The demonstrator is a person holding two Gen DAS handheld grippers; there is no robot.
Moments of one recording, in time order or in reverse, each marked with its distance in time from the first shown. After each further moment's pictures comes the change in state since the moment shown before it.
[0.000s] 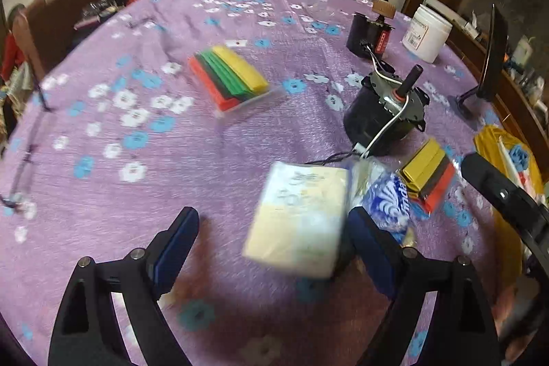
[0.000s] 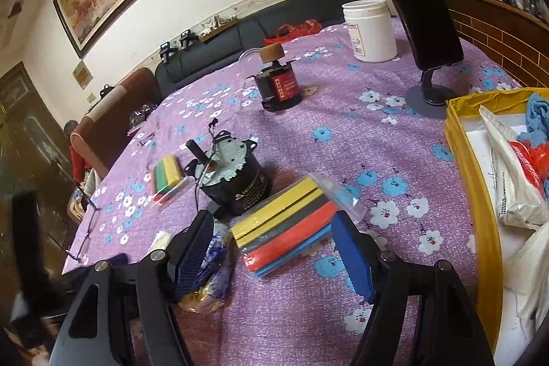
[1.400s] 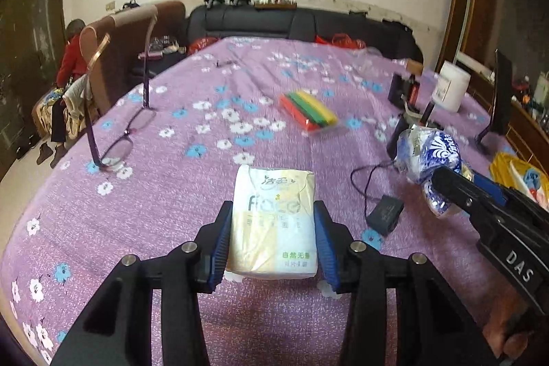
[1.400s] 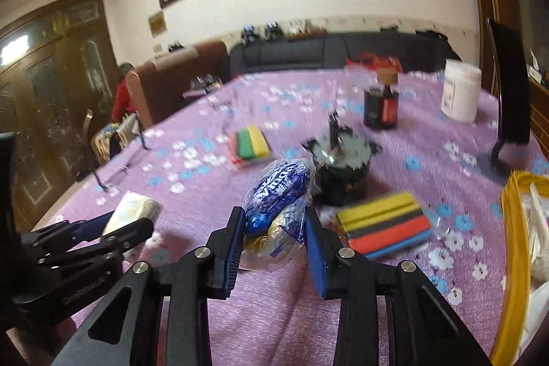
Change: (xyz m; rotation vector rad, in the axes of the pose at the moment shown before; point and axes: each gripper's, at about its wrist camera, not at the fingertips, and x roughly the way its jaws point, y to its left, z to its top) left arm -0.084 0.034 -0.066 -0.083 -0.299 0.181; right arm -0.014 0.078 -0.040 -0.389 -0.075 0.160
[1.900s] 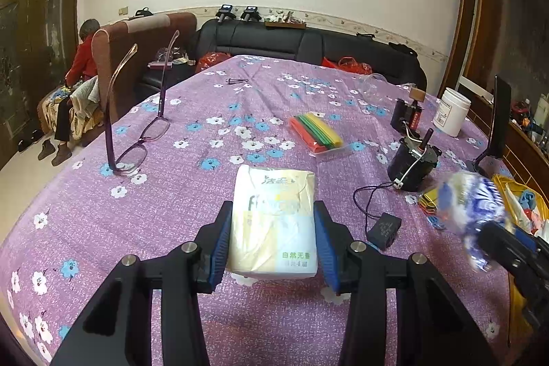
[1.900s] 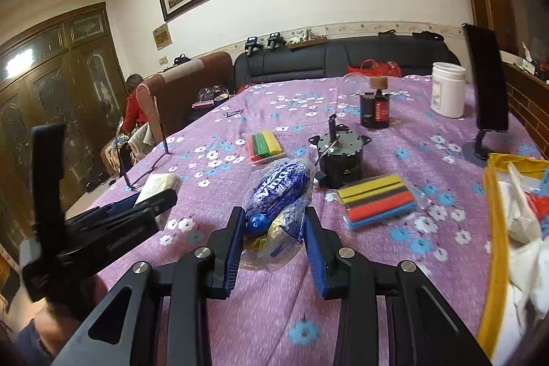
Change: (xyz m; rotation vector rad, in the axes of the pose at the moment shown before) left arm -0.014 0.010 -0.001 -0.050 -0.071 0.002; right arm -0.060 0.009 -0.017 0.043 -0.009 0.005
